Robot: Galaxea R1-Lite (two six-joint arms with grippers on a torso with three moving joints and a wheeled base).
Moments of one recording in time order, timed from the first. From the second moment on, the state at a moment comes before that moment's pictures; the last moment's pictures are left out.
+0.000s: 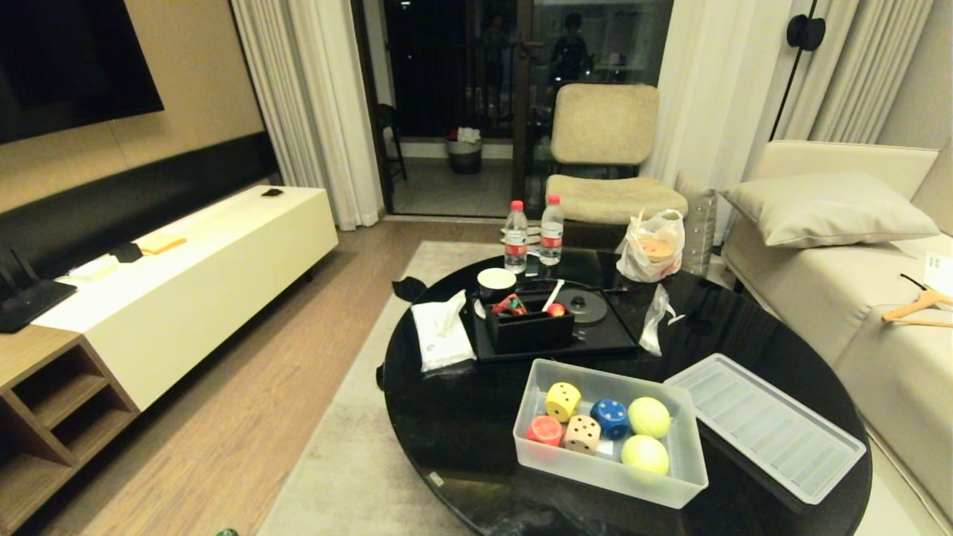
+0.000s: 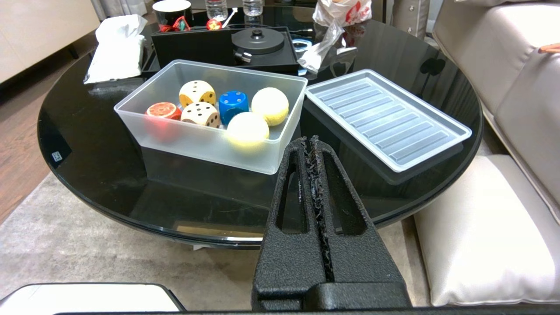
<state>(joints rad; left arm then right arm) -0.10 0.33 -0.02 -0.13 0.17 -0.04 -0.01 0.00 0.00 0.00 0.00 0.00</state>
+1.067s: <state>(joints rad) 0.00 0.24 0.00 0.00 0.00 0.04 -0.01 0.00 0.00 0.00 0.00 0.00</state>
